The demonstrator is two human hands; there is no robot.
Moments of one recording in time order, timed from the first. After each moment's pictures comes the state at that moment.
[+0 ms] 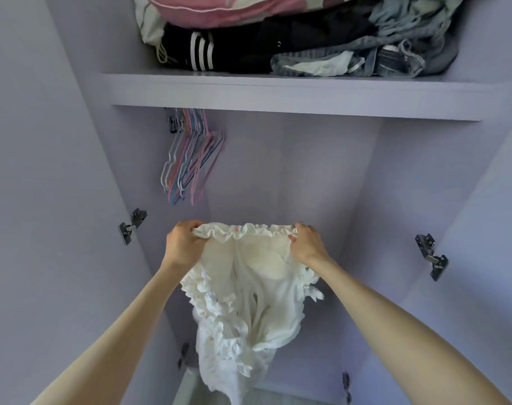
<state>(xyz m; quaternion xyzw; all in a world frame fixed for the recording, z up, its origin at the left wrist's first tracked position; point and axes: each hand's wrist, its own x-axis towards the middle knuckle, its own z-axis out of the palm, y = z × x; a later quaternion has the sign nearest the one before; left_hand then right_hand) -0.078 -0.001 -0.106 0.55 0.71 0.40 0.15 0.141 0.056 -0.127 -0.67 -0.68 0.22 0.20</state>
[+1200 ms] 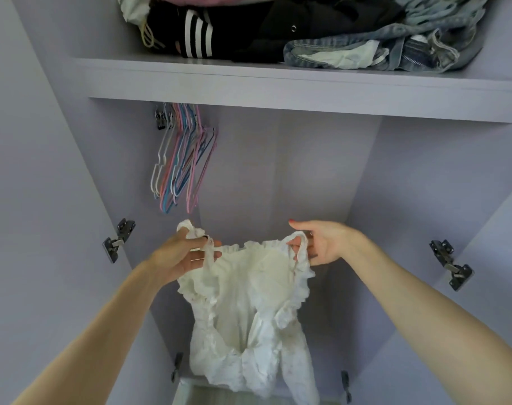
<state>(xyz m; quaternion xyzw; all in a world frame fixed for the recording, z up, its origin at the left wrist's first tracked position) -0.142 0.070 -0.140 0.38 0.50 0.44 0.64 0.143 0.113 -0.106 -0.60 -0.34 0.69 0.22</state>
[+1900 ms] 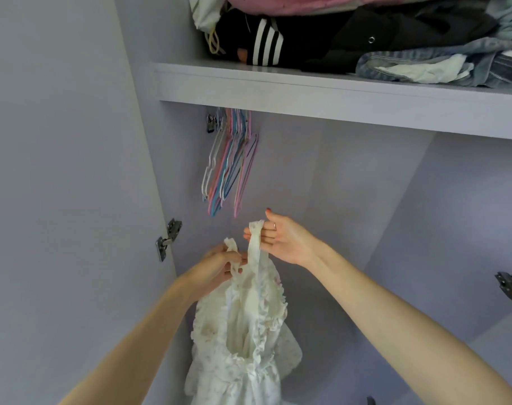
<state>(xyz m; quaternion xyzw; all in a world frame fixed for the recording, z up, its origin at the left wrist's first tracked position) -0.177 0.061 -0.153 0.42 0.48 0.43 0.64 -0.024 0.108 -0.093 -0.42 -0.32 0.78 0.34</state>
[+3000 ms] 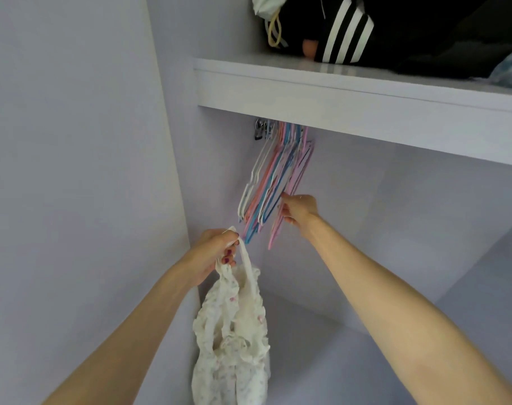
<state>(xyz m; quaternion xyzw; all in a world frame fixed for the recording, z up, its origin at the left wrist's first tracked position) -0.241 0.144 -0.123 0.33 0.62 0.51 0.50 -0.112 0.286 -0.104 -0.58 -0.50 0.52 0.38</state>
